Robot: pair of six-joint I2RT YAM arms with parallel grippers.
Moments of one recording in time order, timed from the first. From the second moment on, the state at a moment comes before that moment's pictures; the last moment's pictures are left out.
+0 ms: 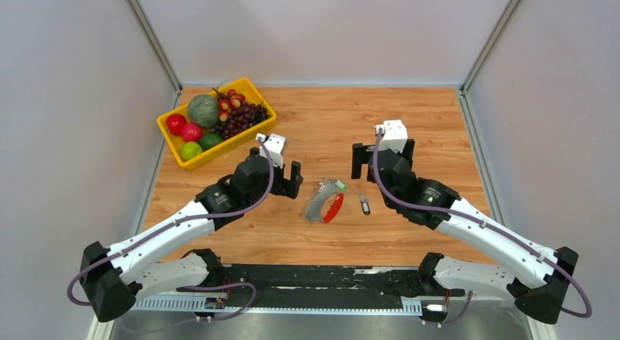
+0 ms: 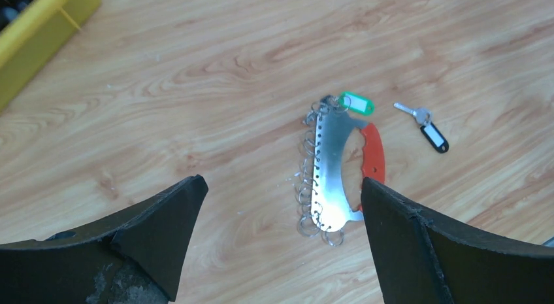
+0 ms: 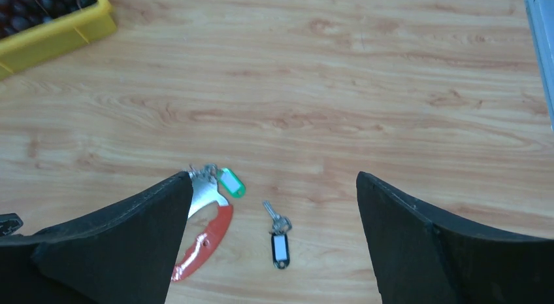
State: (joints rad) left arm -0.84 0.97 0.79 -0.27 -0.29 -0.29; right arm 0.93 0.98 1.01 -0.48 0.77 0.36
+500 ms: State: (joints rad) left arm -0.83 1.17 0.72 -0.20 -0.24 -0.41; right arm 0.92 1.22 1.01 -0.59 0.70 0.43
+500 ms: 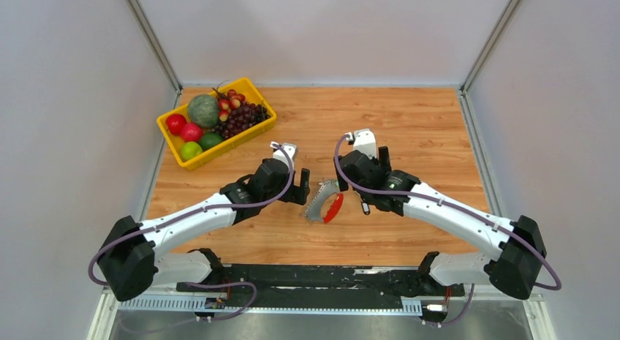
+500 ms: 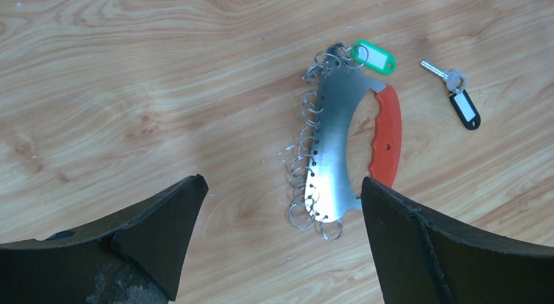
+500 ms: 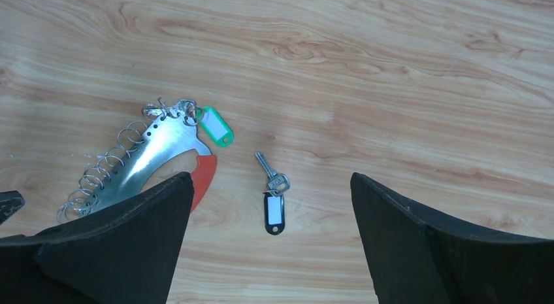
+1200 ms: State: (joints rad) left arm -0.63 1.23 0.63 -0.02 -0.10 -0.50; right arm 0.76 1.55 1.01 -0.28 0.29 0.43
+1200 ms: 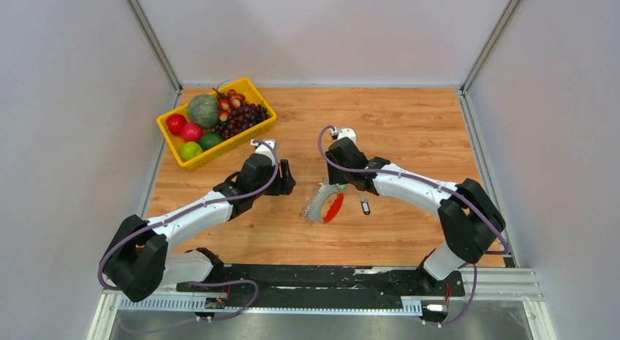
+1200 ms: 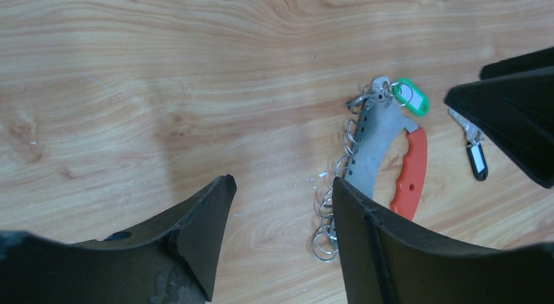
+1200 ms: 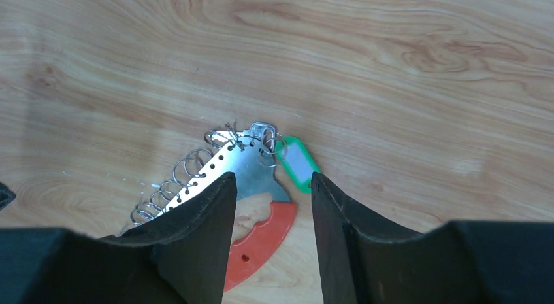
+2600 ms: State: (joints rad) left arm -0.63 1.14 0.54 0.01 -0.08 -0.52; right arm 0.76 1.77 1.10 -0.18 0.17 0.41
